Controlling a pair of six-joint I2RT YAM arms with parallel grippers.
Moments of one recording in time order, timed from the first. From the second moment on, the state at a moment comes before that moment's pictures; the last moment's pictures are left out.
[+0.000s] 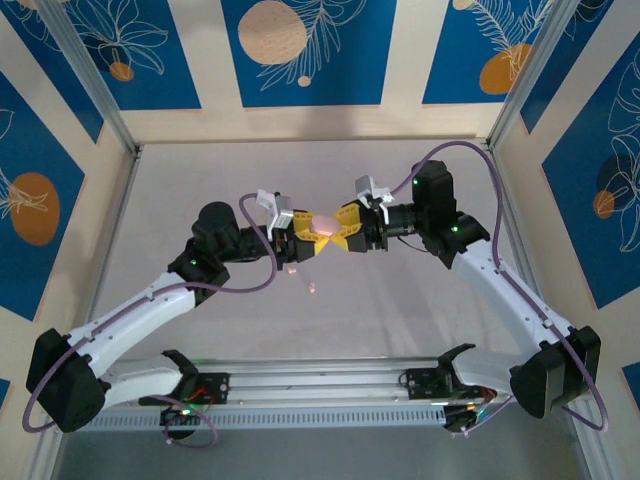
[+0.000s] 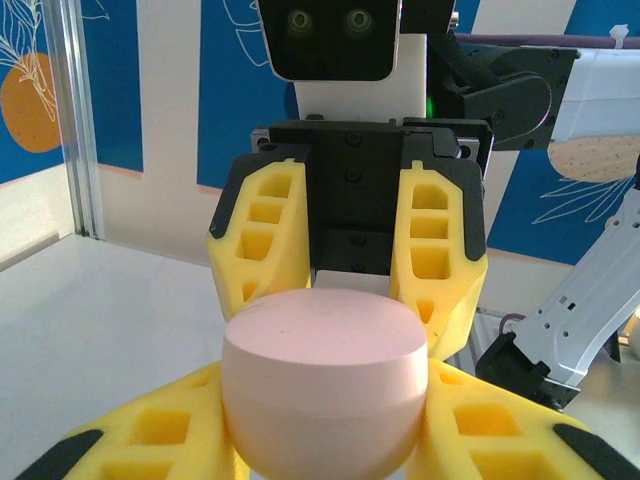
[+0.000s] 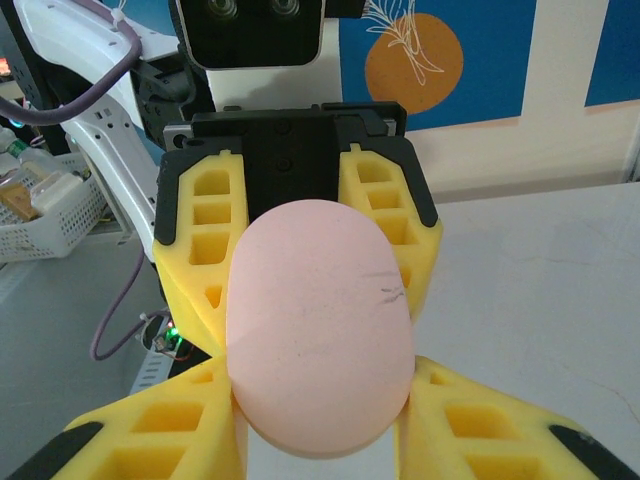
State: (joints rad) left arm -0.69 1.13 0.84 0.32 0.71 -0.15; right arm 0.43 1.19 1.08 -0.28 -1.15 -0.22
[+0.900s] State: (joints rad) left arm -0.69 1.11 0.74 0.45 0.67 -0.18; right arm 0.38 1.27 1.21 -0.39 -1.03 0.13
